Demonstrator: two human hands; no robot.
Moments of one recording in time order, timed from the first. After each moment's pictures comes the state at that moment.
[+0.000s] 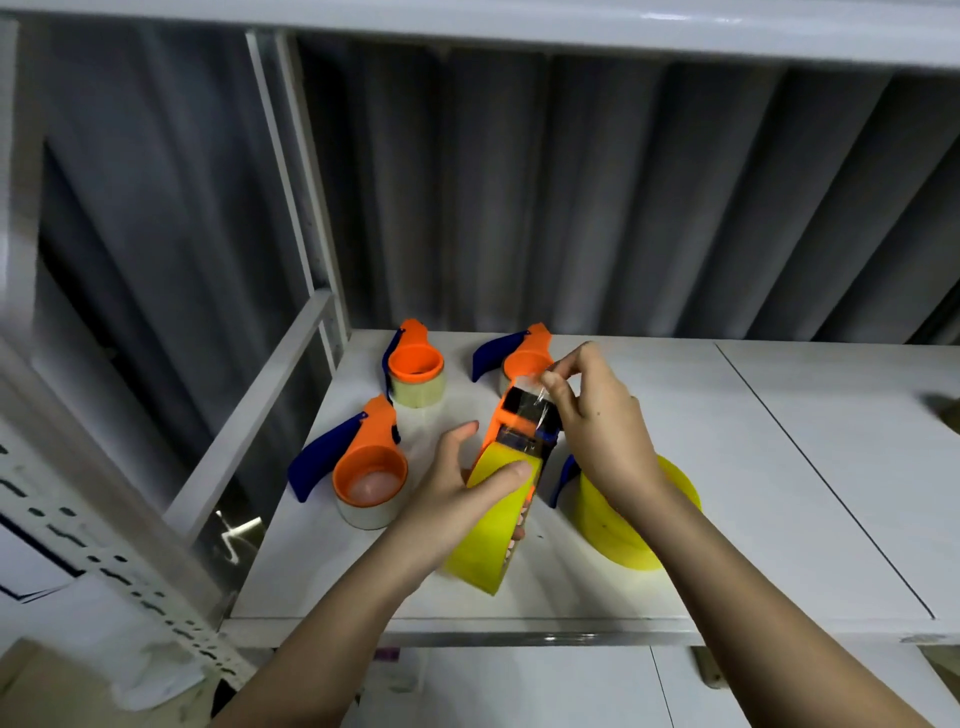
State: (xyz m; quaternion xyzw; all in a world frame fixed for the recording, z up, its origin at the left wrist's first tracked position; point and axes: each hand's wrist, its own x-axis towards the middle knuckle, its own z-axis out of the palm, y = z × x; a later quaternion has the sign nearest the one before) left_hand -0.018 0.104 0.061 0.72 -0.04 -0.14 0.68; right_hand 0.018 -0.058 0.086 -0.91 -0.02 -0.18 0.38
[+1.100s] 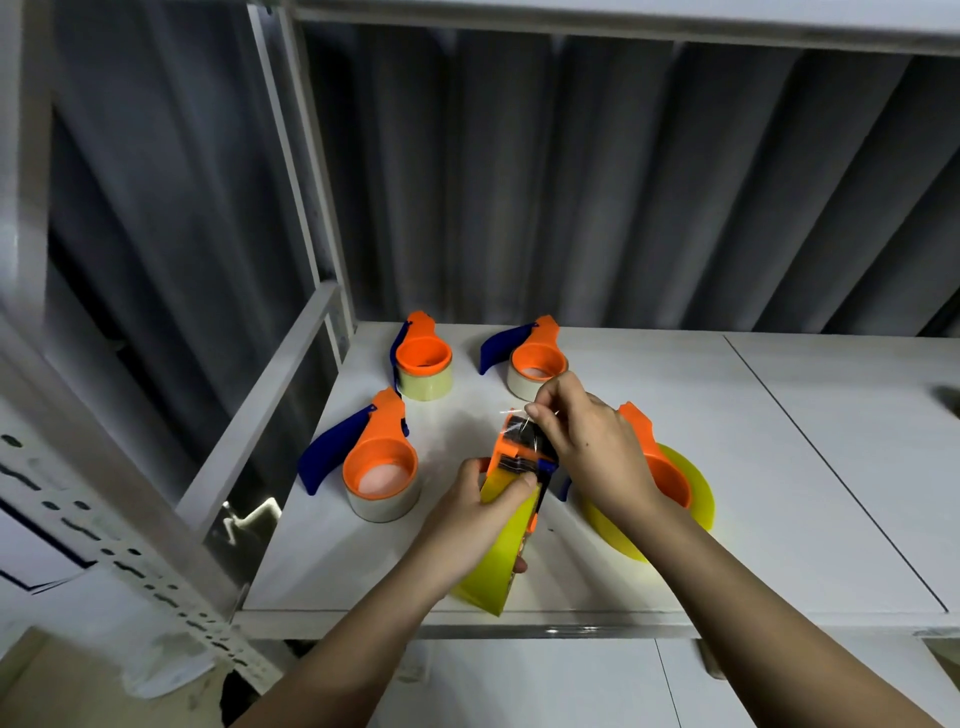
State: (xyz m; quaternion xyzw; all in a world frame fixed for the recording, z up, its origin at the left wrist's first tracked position) left_hand -0.023 0.093 0.048 0.75 0.03 -0.17 0.64; right_hand 0.018 -0.053 0.055 -0.94 -0.10 -0.18 0.28
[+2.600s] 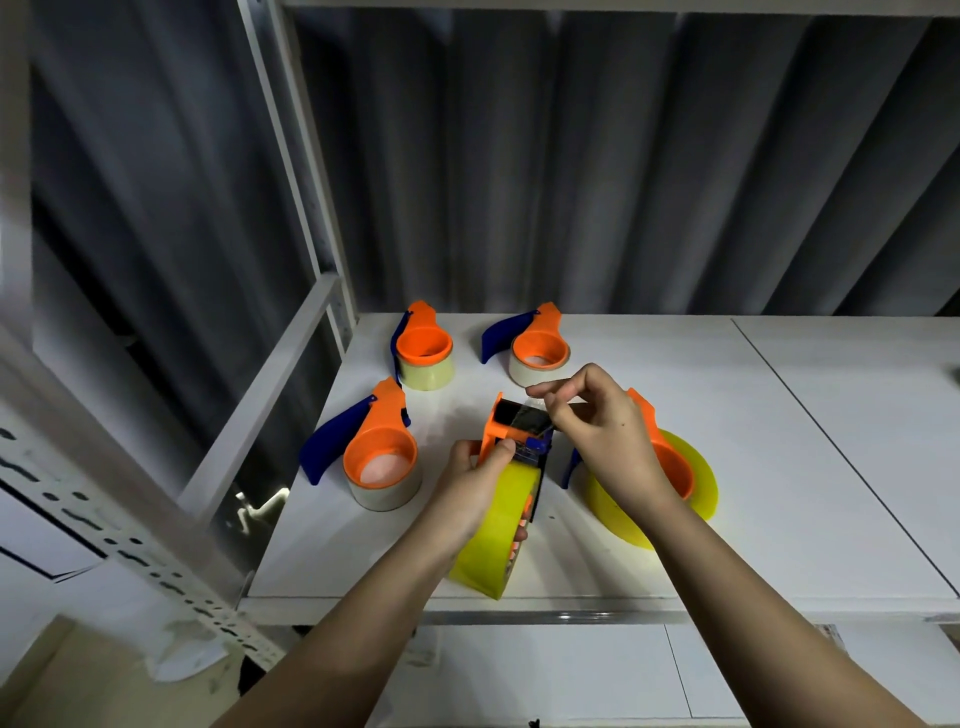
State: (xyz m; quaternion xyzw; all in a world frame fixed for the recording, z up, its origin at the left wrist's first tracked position) left_hand -0.014 0.081 0.055 0.71 0.10 -0.17 0.68; right_hand 0.015 -0.062 0.045 -0.79 -0.08 -0.15 0.59
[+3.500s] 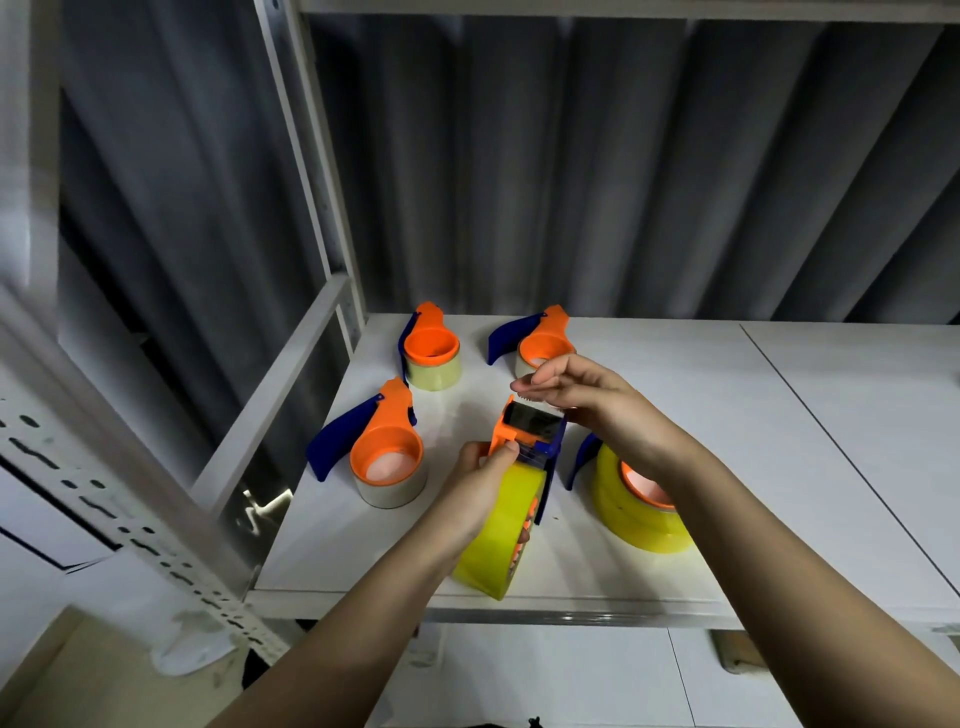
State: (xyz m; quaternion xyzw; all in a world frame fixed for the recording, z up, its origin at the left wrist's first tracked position) left_hand -0.013 0.083 0.047 0.69 0.10 -0.18 0.69; right_hand 0.039 -0.076 0.068 -0.69 -0.13 0.11 0.70
